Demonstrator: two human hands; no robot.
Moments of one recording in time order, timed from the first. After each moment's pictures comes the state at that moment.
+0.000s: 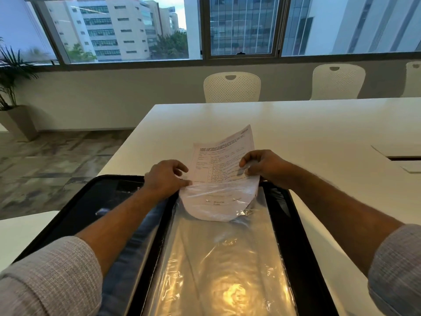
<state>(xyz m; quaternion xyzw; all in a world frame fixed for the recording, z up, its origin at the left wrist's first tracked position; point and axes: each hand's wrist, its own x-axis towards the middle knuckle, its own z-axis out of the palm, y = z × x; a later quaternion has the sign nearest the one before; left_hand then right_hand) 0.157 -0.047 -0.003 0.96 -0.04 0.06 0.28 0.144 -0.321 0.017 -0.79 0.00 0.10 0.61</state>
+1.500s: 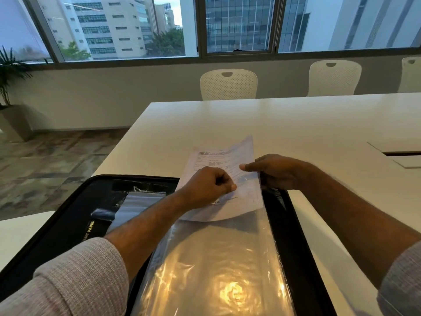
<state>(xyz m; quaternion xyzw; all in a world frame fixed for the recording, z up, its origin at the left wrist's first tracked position) 0.130 -0.123 -0.009 0.87 -0.27 -0.06 0.40 0.134 -0.340 0.017 -0.73 0.07 0.25 0.63</state>
